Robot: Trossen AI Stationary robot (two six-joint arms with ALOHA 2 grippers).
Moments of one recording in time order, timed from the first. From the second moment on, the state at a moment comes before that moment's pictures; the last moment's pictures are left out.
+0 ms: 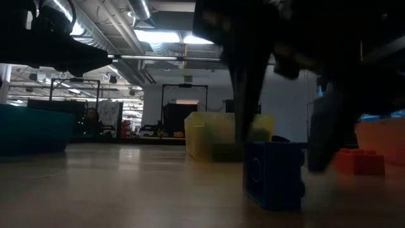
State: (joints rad) left arm 0.05 0.02 0.01 0.05 -0.24 0.06; right arm 0.49 2.04 1.42 -0.46 -0.07 -1.18
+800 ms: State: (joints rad) left arm 0.05 0.02 0.01 0.05 -0.24 0.06; right arm 0.49 2.12 1.47 -0.51 0.00 -0.87
